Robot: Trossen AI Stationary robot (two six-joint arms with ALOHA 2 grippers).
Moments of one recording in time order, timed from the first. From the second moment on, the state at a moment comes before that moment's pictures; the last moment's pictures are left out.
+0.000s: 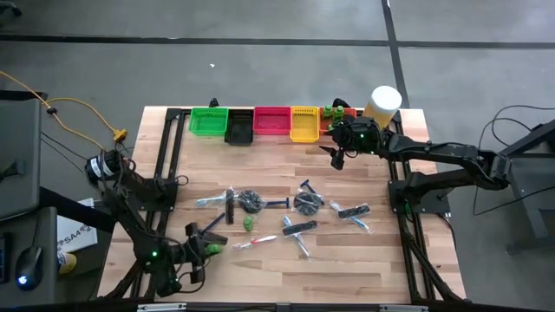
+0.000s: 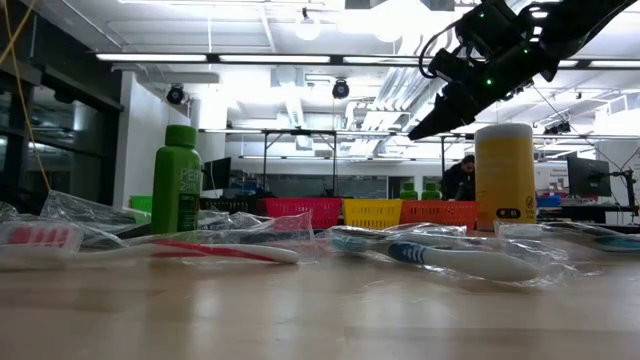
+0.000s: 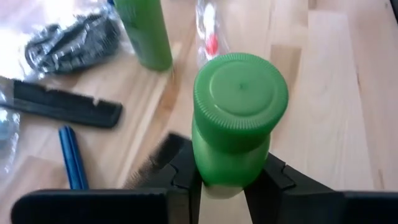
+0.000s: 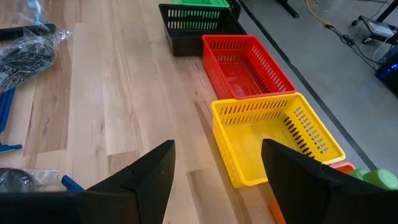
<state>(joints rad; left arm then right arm) -1.12 1.58 0.79 -0.45 -0.87 -1.25 -0.47 1.13 0.59 0.04 -0.03 -0.24</state>
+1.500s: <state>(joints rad) 0.02 1.39 0.98 -0.19 -0.45 0.21 -0.20 1.53 0.59 1.01 -0.16 -0.52</state>
